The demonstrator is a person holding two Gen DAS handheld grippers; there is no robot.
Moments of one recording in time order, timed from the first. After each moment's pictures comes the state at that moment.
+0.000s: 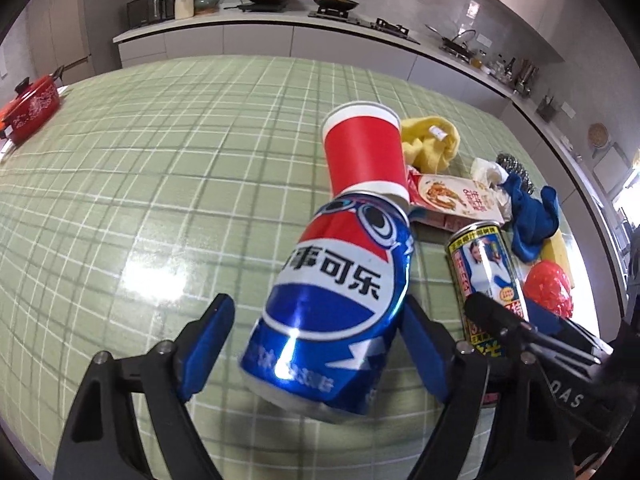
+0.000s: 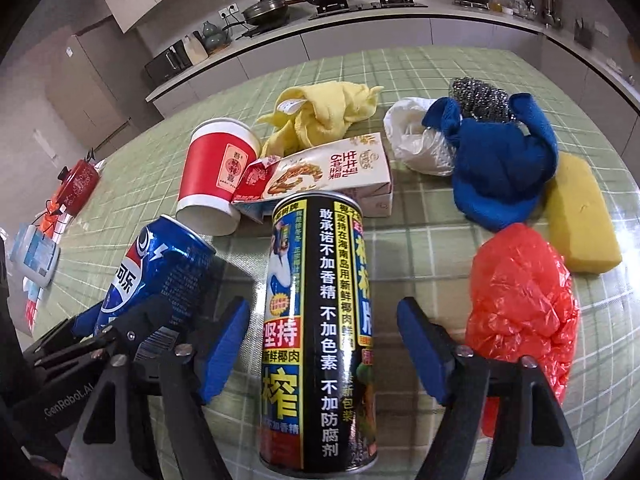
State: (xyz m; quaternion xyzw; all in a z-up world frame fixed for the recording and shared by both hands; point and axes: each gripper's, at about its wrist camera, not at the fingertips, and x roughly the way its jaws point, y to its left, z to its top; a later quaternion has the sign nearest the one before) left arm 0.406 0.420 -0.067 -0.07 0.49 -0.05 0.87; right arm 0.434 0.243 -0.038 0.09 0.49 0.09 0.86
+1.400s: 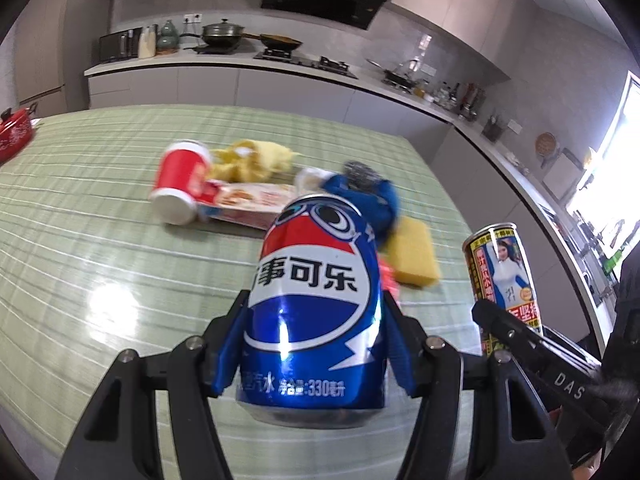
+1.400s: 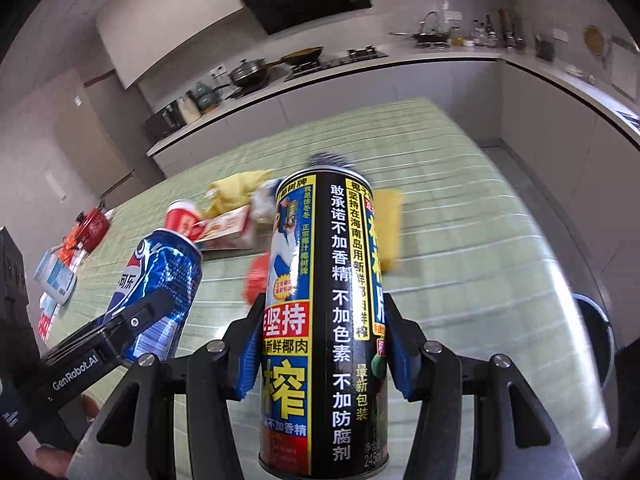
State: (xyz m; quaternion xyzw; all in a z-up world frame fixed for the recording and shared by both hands) left arm 0.331 0.269 -0.009 -0.10 0.41 -0.11 0.90; right arm 0.328 0.058 0.033 0.13 0.40 0.07 0.90
